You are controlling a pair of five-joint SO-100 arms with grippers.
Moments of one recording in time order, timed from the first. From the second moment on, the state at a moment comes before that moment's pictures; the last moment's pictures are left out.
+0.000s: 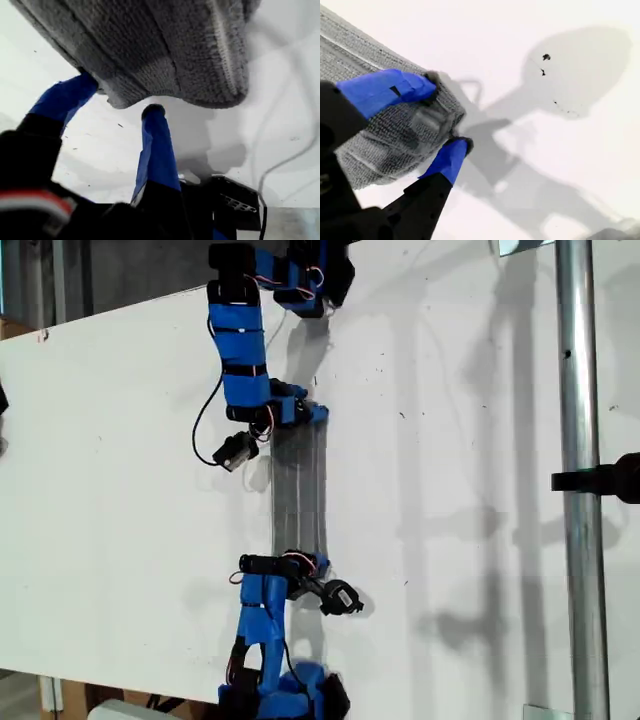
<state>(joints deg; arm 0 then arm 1) -7.3 66.6 82.6 94.4 -67.4 8.6 77.4 100.6 87.7 42.5</state>
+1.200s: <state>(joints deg) 5.4 193.9 172.4 71.0 -83.4 19.0 122.3 141.3 62.2 65.6</state>
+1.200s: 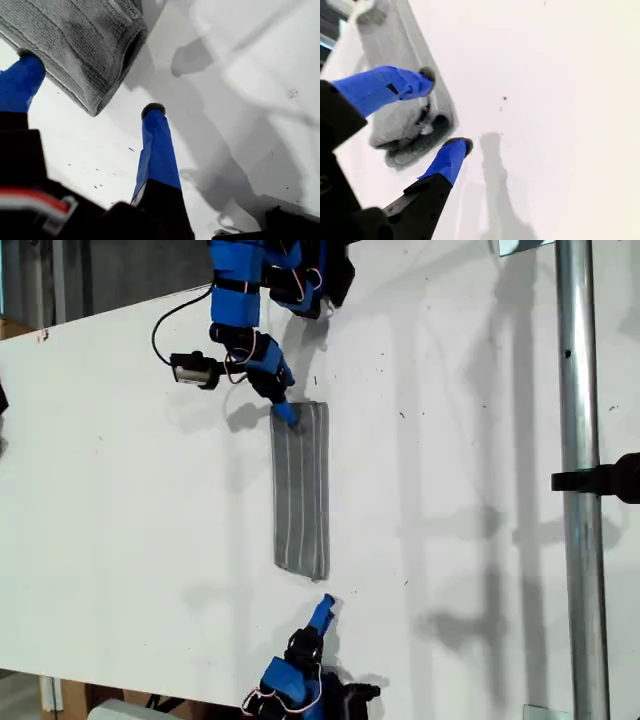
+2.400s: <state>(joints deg) 4.3 198.9 175.6 72.1 -84.5 9.1 117.1 126.4 84.6 75.1</state>
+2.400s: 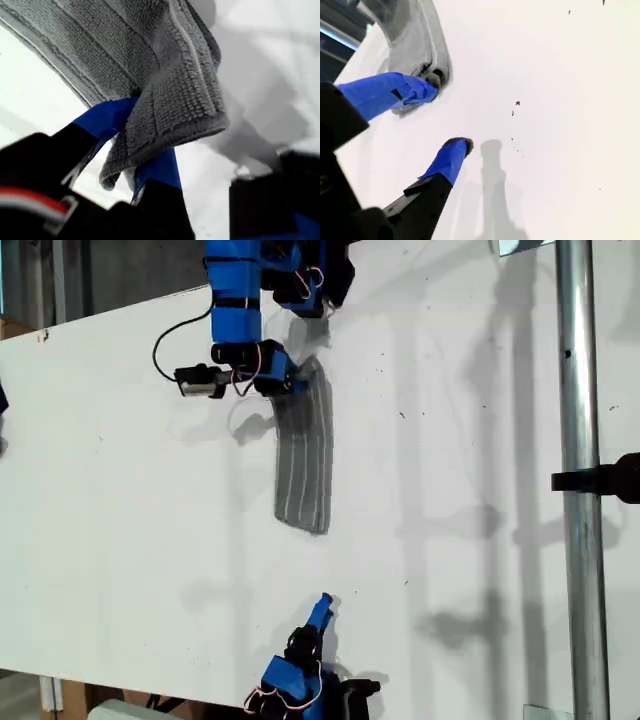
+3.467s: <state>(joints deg) 4.3 198.9 176.5 71.9 -82.5 3.8 76.0 82.3 65.8 64.9</state>
